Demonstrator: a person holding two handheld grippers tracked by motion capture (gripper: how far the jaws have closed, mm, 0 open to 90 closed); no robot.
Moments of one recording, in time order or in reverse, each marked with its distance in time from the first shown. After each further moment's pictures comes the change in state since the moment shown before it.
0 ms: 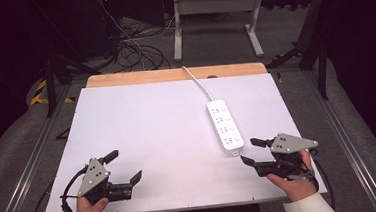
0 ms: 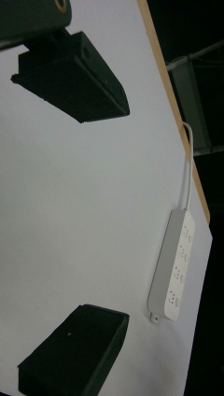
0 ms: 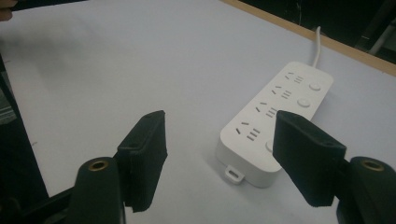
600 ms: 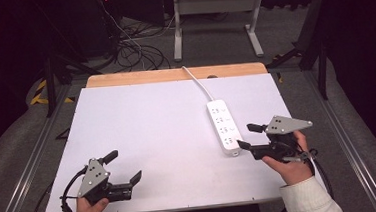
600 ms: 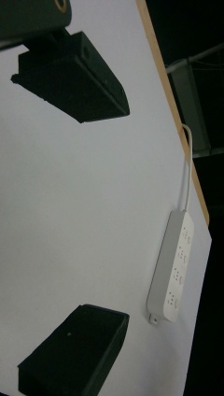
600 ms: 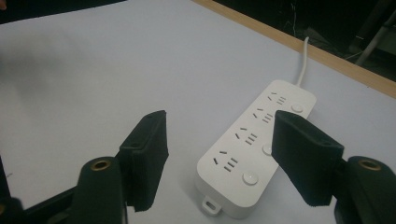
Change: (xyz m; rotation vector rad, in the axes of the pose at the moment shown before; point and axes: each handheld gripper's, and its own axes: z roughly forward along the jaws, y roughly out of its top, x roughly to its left) left arm -0.002 0.000 -0.001 -0.002 0.007 -0.006; right arm -0.021 0.031 0.012 0.015 -0.013 0.010
